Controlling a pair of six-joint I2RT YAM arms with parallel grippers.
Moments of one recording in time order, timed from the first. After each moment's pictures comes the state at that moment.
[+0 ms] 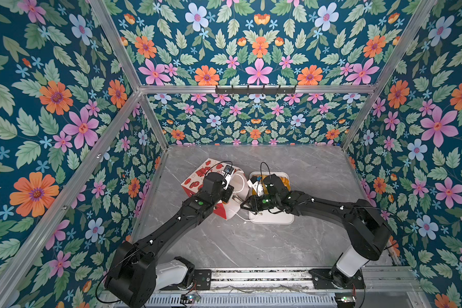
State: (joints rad) left arm -0.54 1.22 0.79 -0.11 -0.13 0.13; right arm 0.76 1.64 1.00 -0.02 -0.55 0.66
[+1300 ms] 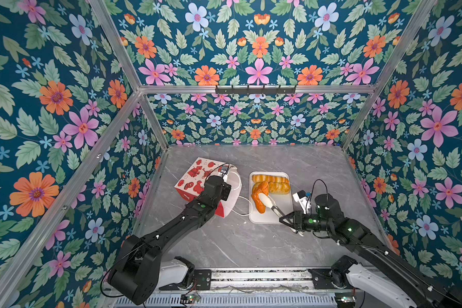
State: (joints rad) left arm -0.54 1.26 0.70 0.08 -0.30 0.09; right arm 0.58 0.76 0.56 -0.41 -0.56 0.86
